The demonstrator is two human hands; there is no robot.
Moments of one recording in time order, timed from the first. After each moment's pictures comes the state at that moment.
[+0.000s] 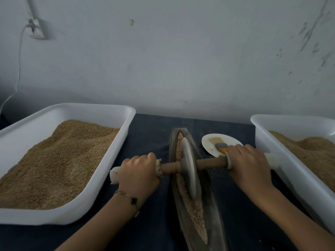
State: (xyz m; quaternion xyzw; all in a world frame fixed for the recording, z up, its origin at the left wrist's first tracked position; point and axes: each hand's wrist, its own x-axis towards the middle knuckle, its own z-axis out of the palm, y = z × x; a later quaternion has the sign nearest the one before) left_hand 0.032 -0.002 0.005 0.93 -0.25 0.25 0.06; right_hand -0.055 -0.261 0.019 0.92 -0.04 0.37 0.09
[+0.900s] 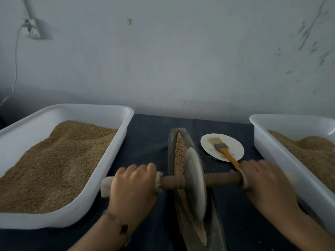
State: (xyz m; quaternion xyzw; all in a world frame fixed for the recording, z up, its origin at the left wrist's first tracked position) left_hand -0.012 0.015 0.029 0.91 -0.32 0.24 0.05; right_hand -0.105 -0.261 0.022 0.95 -0.05 0.29 0.07
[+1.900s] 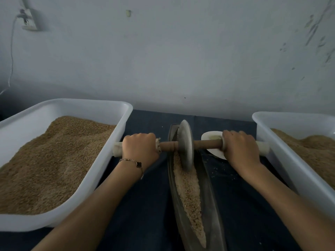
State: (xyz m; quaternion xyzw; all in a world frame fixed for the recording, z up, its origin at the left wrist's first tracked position) left_hand 0.089 -0.031 0.036 0.96 -0.22 0.17 0.00; right_hand 0.001 -0.279 0.027 0.95 -0.15 0.24 0.10
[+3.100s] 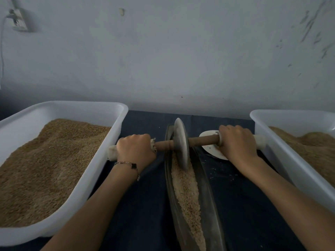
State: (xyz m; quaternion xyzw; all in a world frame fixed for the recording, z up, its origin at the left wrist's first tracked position) left_hand 0.098 -0.032 0.032 0.97 -0.19 0.16 0.04; right_hand 0.017 -0.284 0.033 0.95 -0.14 0.26 0.14
